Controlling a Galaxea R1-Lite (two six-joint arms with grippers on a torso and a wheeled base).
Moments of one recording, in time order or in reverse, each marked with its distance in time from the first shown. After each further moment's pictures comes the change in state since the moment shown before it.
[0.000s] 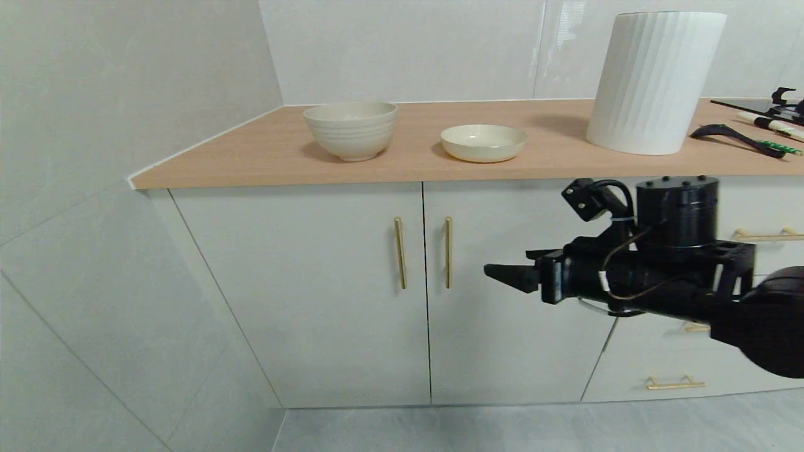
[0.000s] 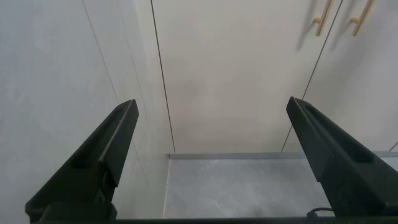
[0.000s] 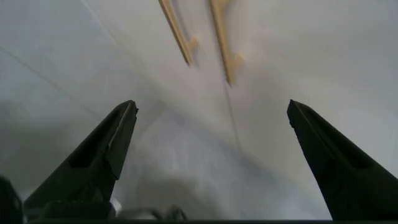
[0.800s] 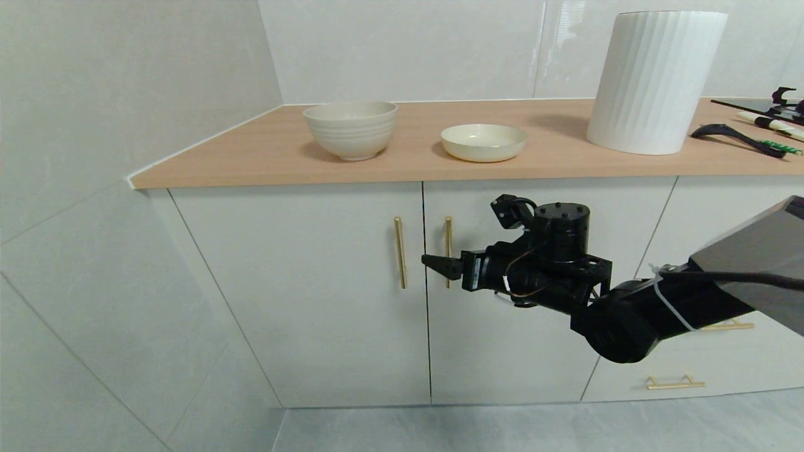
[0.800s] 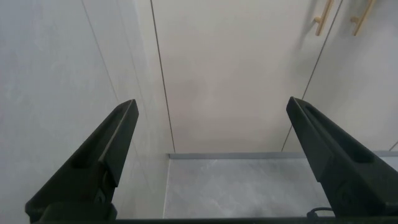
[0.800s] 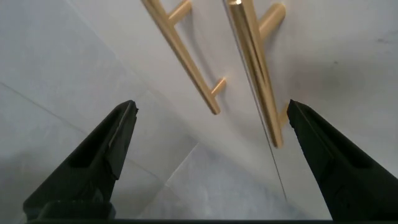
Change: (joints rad) left arm 0.000 0.000 0.000 0.000 0.000 0.000; right arm 0.066 0.360 -0.223 -0.271 0.006 0.180
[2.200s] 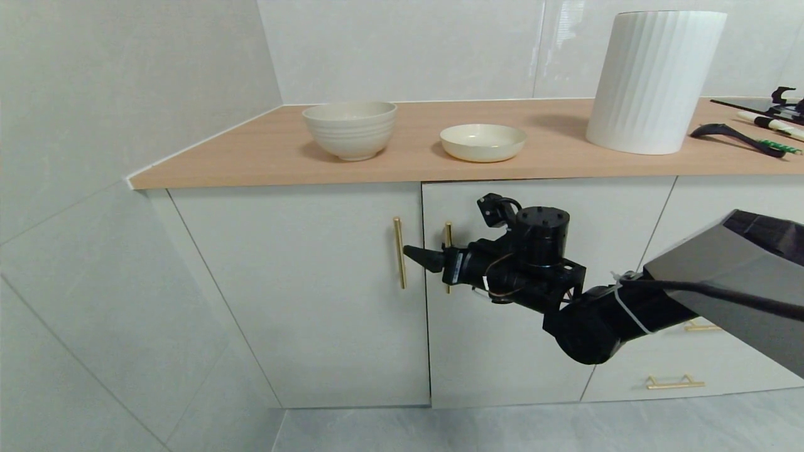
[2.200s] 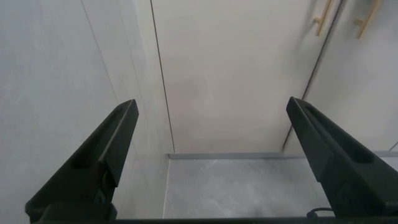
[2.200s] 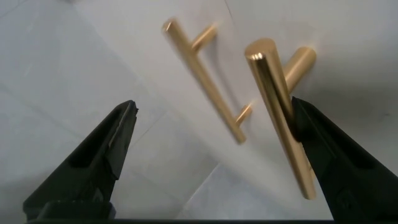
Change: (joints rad) left arm 0.000 0.000 0.000 0.000 0.000 0.000; right arm 0.046 0.095 -0.074 -0.113 0.037 0.092
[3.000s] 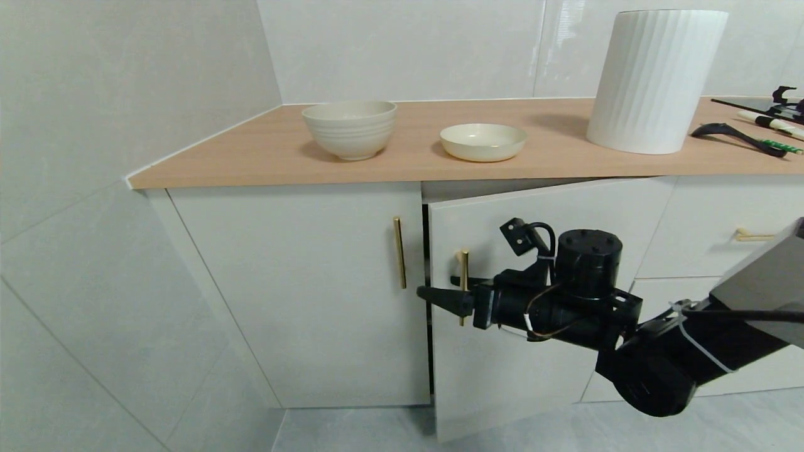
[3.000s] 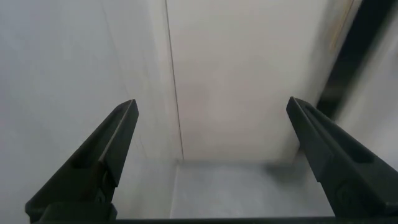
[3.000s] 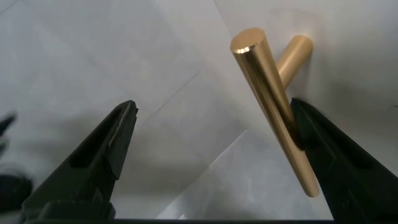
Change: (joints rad) left arm 0.000 0.000 -0.009 -0.034 0.051 0.004; right arm 0.012 -0.170 0.346 -0.145 0.171 0.003
